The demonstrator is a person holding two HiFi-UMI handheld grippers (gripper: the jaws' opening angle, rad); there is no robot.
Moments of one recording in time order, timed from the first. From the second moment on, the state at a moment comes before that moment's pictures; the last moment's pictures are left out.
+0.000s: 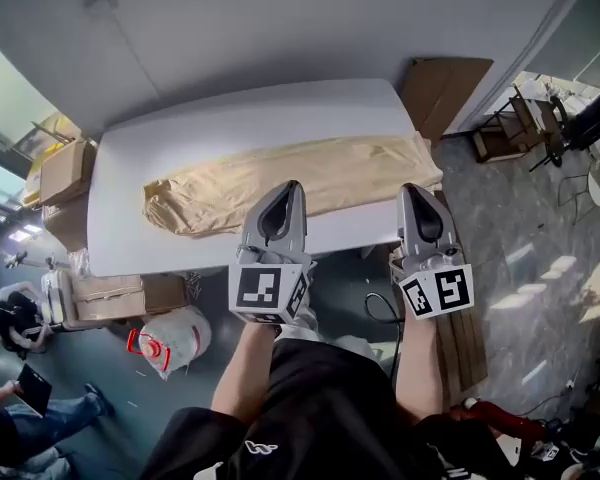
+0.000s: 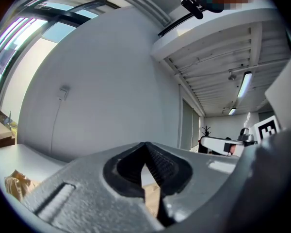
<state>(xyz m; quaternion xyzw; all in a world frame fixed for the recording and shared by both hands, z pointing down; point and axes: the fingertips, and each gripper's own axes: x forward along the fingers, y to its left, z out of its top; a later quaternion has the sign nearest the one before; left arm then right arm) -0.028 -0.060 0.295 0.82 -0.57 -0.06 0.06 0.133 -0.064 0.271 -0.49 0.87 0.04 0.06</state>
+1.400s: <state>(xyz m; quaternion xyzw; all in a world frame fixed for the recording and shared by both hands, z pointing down) 0.068 -0.175 0.322 0.83 -0.55 -0.03 0.10 0.247 -0.186 0.313 -0.52 0.85 -0.03 0.02</state>
